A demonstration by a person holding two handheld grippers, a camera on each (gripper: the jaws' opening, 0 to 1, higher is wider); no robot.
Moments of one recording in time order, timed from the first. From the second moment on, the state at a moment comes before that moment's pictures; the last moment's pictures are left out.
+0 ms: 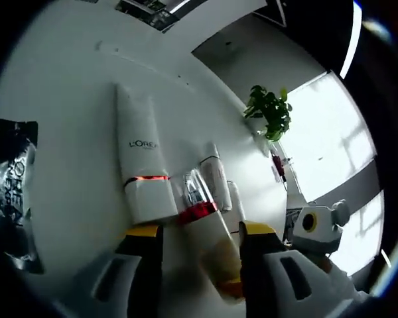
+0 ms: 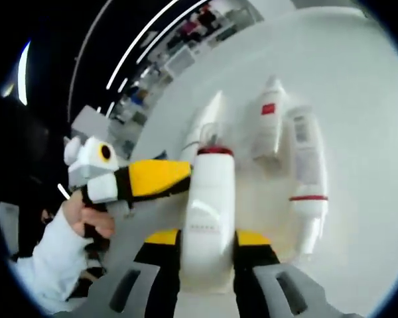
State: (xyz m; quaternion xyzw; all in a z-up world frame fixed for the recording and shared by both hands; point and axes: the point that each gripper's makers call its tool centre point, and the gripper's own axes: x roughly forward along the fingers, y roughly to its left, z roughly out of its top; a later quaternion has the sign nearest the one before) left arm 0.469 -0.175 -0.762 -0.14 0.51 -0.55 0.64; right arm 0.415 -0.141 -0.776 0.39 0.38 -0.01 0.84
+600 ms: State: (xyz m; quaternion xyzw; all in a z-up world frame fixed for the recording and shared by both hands) left arm 0.474 -0.176 -0.766 -0.12 0.52 -0.54 0.65; right arm 0.415 -0.134 -0.769 0.35 0.39 0.00 0.85
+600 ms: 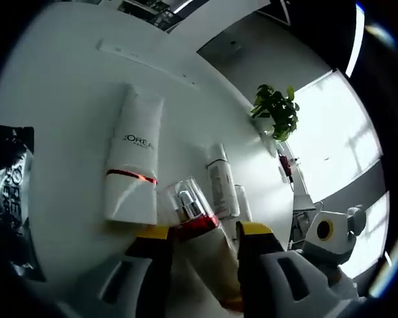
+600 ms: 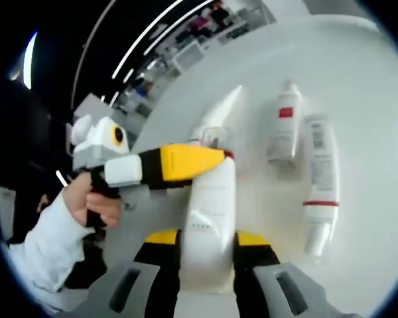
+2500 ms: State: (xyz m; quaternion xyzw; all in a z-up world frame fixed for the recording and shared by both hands) left arm 0.471 -0.192 -0.676 0.01 0.22 -0.73 0.65; right arm 0.450 -0.167 -0.762 0.13 0.33 -0.03 0.93
